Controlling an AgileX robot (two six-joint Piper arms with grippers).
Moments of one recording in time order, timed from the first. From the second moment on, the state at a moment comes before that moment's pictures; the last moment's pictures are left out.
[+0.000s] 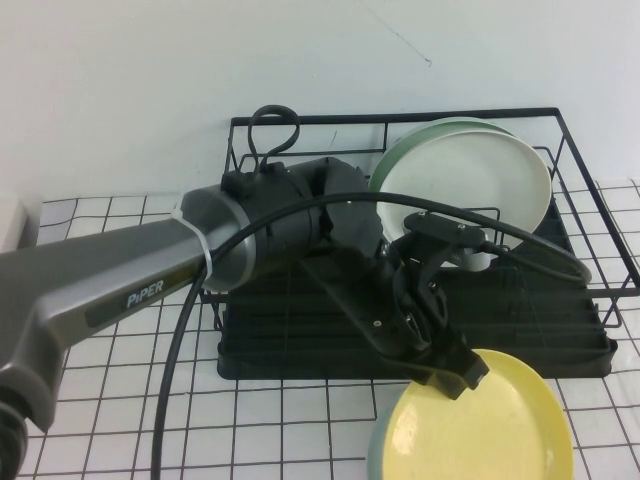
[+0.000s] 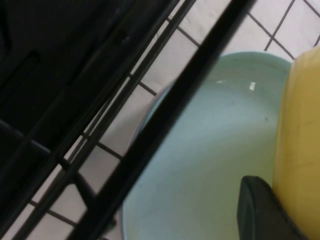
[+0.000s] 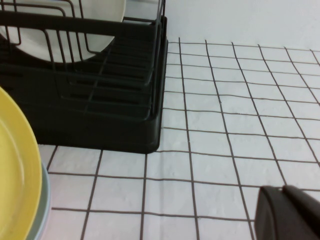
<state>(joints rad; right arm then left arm) -0.02 -0.01 0.02 0.07 0.41 -0.17 -0.71 1.93 -1.50 -0.60 0.94 0.41</state>
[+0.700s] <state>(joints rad) -0.02 -0.01 0.02 0.07 0.41 -0.17 -0.71 1.93 -1.65 -0.56 1.10 0.39</state>
